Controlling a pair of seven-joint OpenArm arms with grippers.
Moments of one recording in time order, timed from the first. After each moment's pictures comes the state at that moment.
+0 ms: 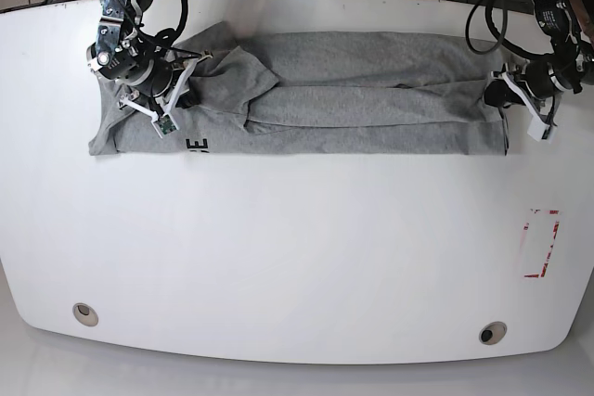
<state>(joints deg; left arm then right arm) 6.6 -19.0 -34.5 84.9 -43.9 -41.7 73.0 -13.0 9.5 15.9 96.5 12.7 40.0 -51.8</state>
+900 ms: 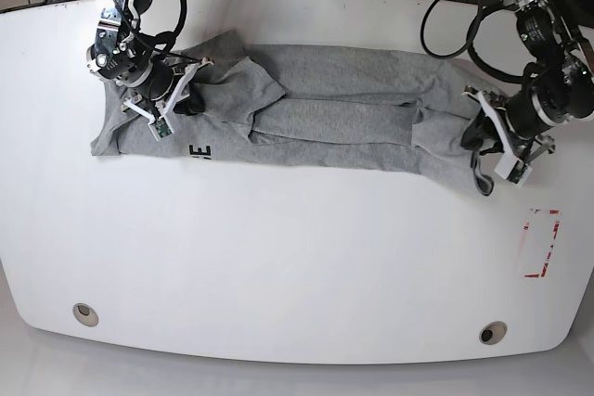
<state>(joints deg) 0.8 -12.2 -27.1 110.7 -45.0 -41.9 84.0 -12.6 10.0 16.0 91.0 14.7 40.2 -45.1</state>
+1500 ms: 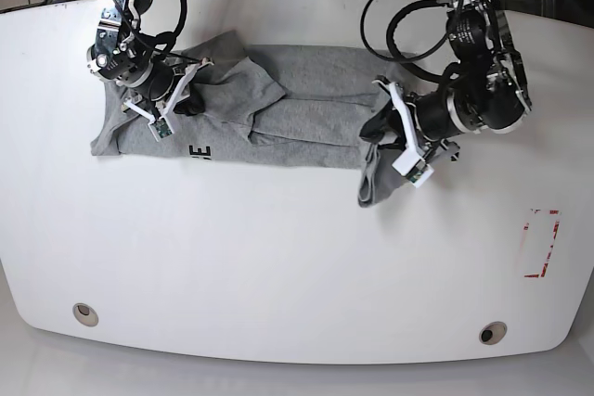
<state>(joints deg) 0.5 -0.6 -11.4 110.7 -41.2 -41.9 84.2 -12.4 9.9 15.9 90.9 14.7 40.2 -45.0</state>
